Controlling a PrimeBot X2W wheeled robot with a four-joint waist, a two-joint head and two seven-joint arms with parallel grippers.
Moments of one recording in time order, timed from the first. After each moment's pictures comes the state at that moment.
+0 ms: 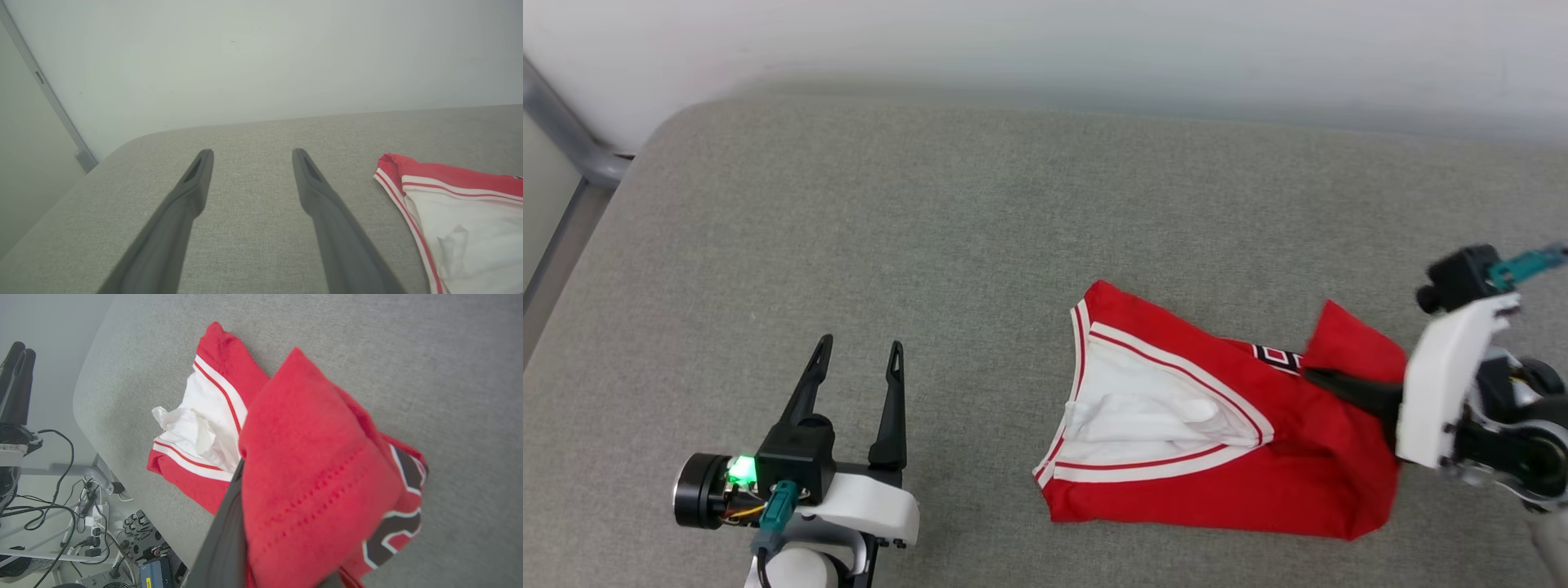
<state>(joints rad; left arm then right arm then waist) -0.10 0.12 -0.13 0.11 -0.05 0.06 -0.26 -0.37 -0.52 0.27 0.11 1.00 0.13 0.81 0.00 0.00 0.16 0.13</state>
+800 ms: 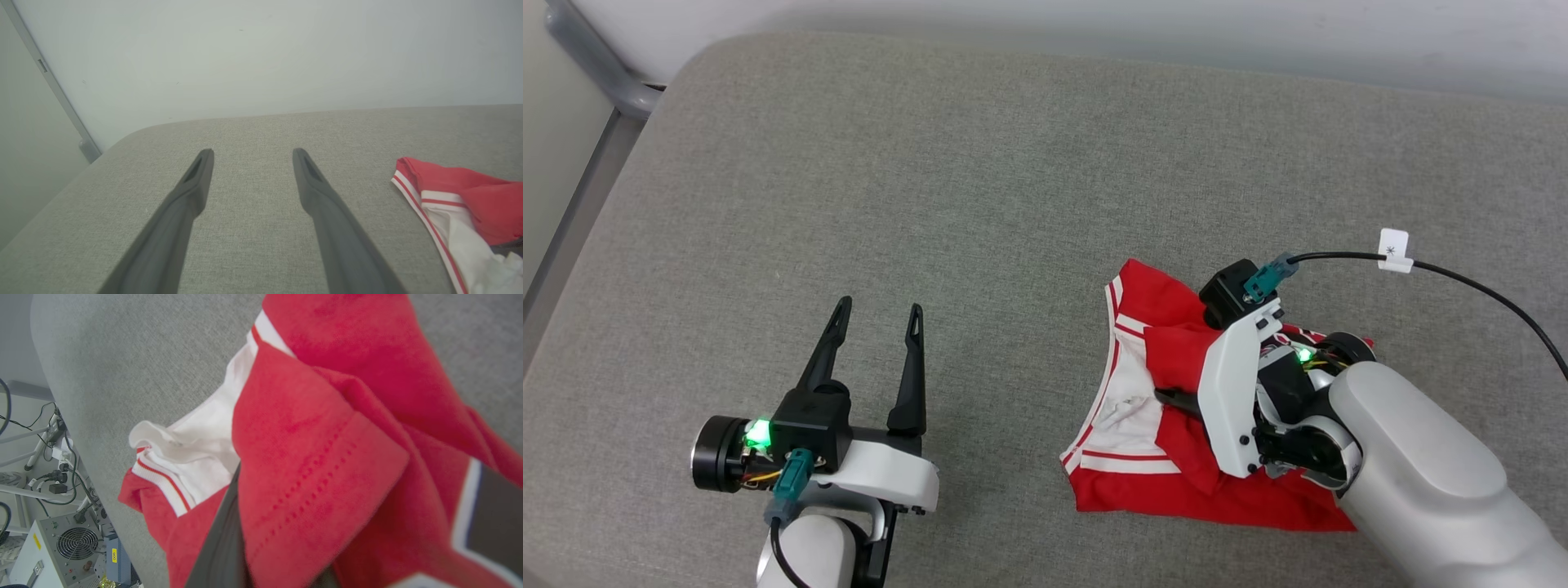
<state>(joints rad) -0.17 0.07 -0.13 0.12 -0.04 0.03 -0.26 -0.65 -0.28 0.68 0.46 0.79 0.13 0.66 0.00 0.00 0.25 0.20</state>
